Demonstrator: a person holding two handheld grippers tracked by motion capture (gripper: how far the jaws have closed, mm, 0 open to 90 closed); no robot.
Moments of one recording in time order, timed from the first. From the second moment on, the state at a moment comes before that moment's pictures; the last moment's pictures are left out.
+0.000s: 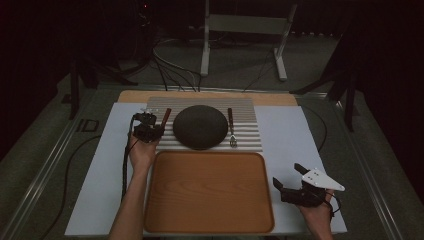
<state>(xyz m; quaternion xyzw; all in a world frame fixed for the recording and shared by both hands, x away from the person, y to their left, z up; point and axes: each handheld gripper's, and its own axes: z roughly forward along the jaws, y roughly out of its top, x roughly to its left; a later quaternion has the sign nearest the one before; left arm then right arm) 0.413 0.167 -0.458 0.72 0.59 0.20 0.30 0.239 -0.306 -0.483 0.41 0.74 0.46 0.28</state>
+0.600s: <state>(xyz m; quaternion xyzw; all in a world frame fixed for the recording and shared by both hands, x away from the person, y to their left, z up) 0.392 0.157 -0.447 0.73 0.58 0.22 0.30 0.239 -0.305 -0.483 0.41 0.74 0.46 0.28</state>
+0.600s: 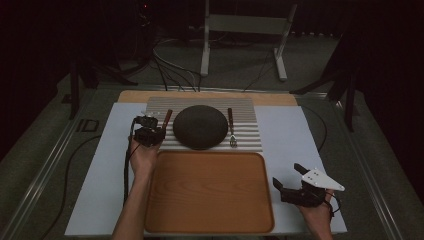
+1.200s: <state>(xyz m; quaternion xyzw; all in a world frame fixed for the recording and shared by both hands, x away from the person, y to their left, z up) 0.369 0.147 -0.444 0.72 0.58 0.22 0.31 0.239 -0.305 -0.483 0.41 0.74 0.46 0.28</state>
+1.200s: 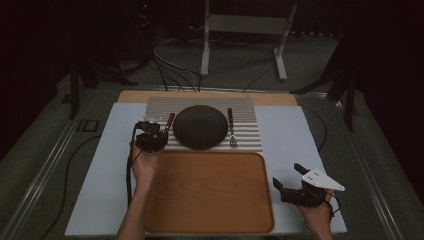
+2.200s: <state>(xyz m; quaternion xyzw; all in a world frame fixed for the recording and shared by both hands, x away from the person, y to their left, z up) 0.323 0.123 -0.454 0.73 0.56 0.24 0.30 0.239 -0.305 -0.483 0.41 0.74 0.46 0.28</state>
